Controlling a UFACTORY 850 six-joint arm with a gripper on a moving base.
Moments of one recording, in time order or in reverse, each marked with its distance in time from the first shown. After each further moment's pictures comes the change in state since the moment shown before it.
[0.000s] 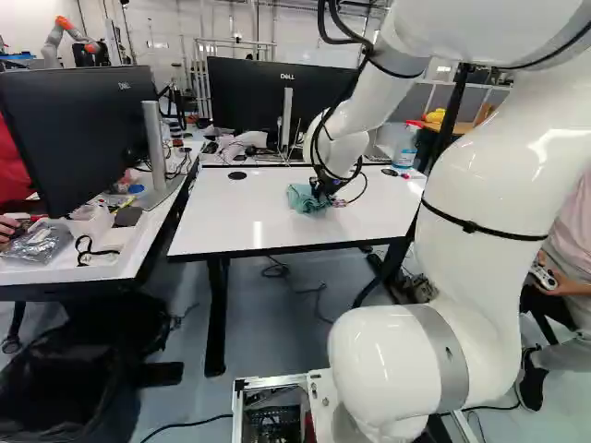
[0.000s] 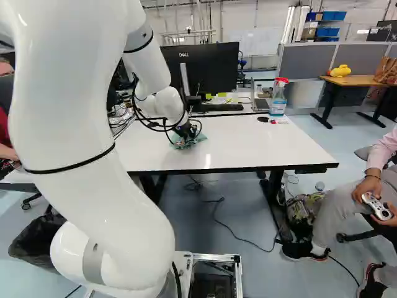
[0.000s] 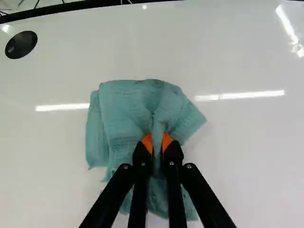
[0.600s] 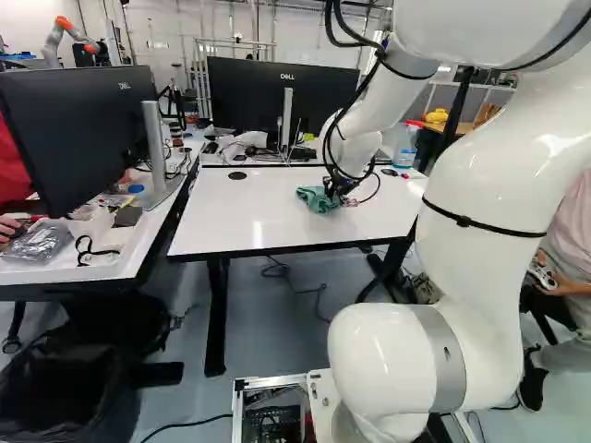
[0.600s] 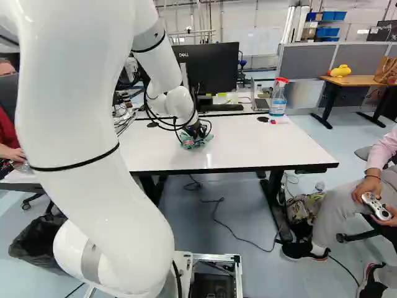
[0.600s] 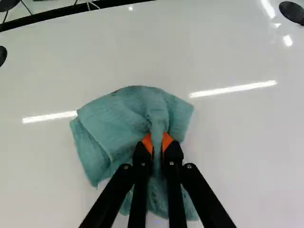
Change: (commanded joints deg) arm -5.2 -2.5 -2.9 0.0 0.0 0.0
